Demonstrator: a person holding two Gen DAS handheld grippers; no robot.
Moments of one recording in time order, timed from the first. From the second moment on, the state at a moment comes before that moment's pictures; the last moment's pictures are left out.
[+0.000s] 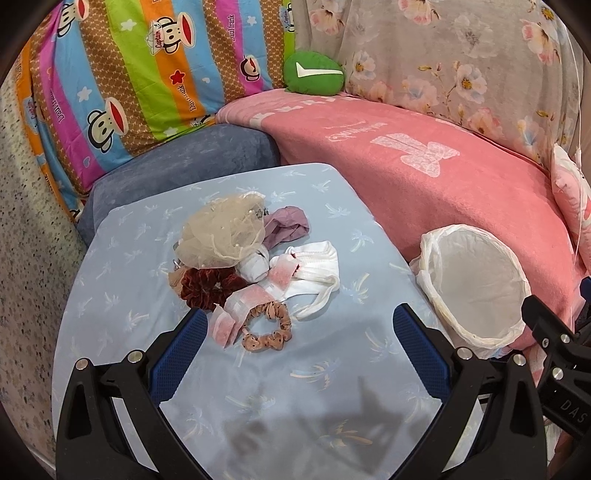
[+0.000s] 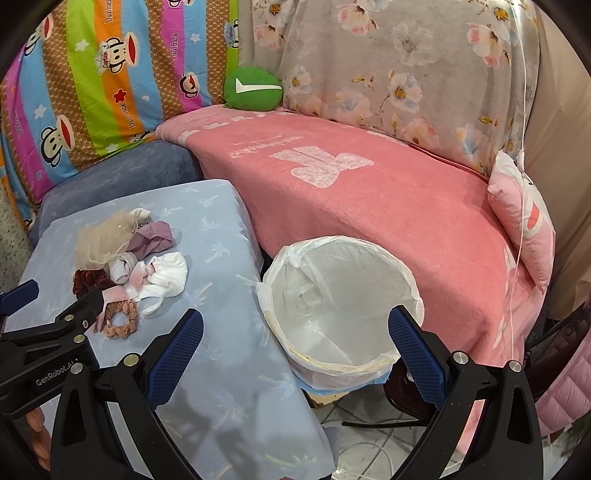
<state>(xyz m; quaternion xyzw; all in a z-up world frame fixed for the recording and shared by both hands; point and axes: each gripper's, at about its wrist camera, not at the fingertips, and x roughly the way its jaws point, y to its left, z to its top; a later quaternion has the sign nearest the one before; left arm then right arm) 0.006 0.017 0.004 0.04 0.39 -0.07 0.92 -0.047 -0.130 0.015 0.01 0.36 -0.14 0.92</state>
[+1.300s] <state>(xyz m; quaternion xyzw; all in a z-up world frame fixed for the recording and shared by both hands) 0.080 0.116 -0.097 -0.05 0.49 -0.10 0.87 0.065 -0.044 -0.061 0.03 0.42 -0.05 0.91</state>
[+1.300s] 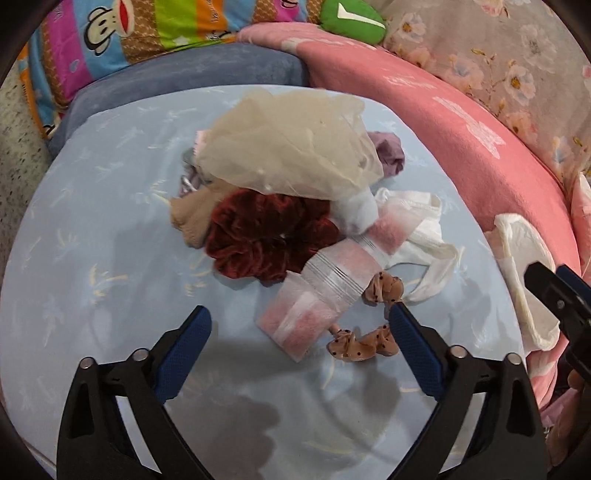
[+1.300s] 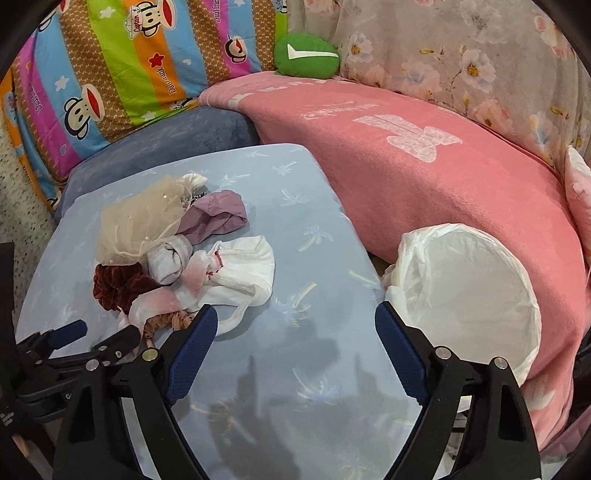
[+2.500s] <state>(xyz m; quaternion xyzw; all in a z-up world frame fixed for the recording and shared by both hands) 0.072 0.102 -0.024 -0.04 0.42 -0.16 0.89 0.063 -0.068 -0.005 0.05 0.37 -0.04 0.93</state>
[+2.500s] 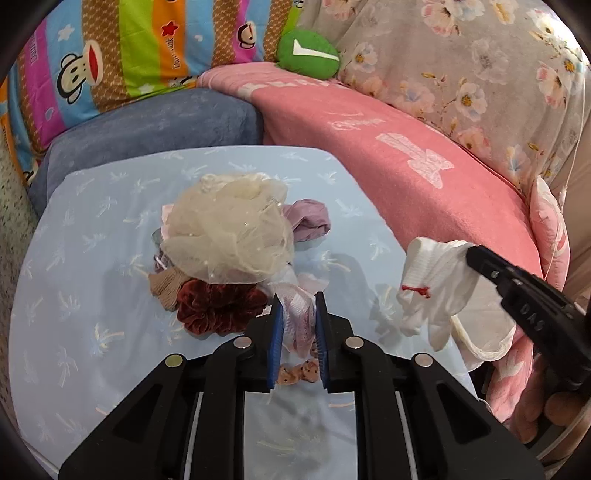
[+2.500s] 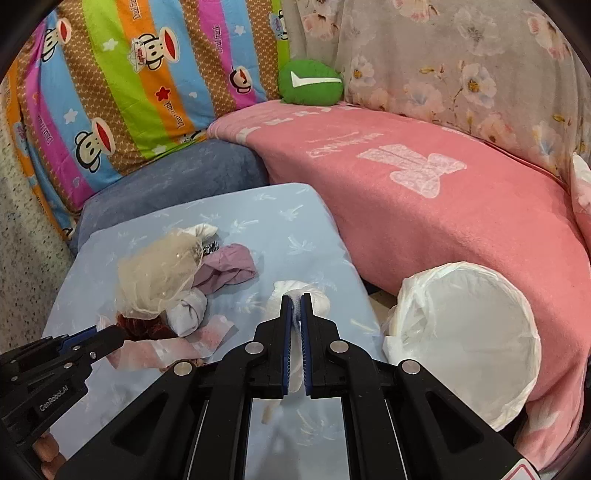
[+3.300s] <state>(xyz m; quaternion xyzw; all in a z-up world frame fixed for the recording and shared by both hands) 0.097 0.108 -0.104 -0.02 0.48 -0.14 0.87 0.046 -0.060 -0.021 0.06 0.38 -0.02 0.92</state>
